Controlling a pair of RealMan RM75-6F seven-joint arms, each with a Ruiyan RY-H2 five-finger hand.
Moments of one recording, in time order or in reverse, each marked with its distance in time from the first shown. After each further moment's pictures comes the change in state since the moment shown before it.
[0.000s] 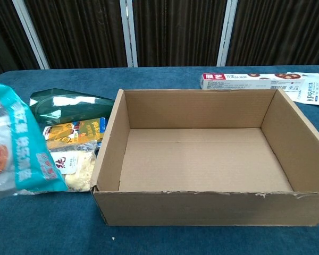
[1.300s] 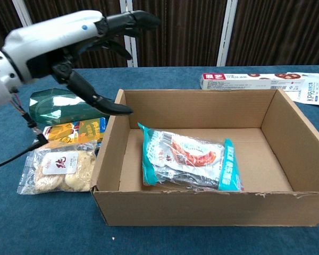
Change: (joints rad) left arm -0.446 -0.219 -0.310 -0.230 -0.236 -0.457 0.125; right arm -0.003 0.034 0.015 0.024 0.020 0.009 0.099
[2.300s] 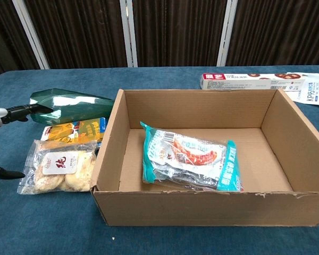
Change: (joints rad) left arm 0.200 0.015 0.193 0.365 -0.054 0.032 -0.035; right arm 0.021 -0.024 0.006 -0.019 0.038 -0.049 -0.084
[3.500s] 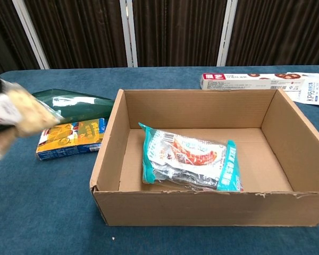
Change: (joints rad) left arm 0.104 -0.071 -0.037 0.022 0.095 0.433 0.041; right arm -0.006 0.015 -0.007 -0.003 -0.009 0.008 0.028
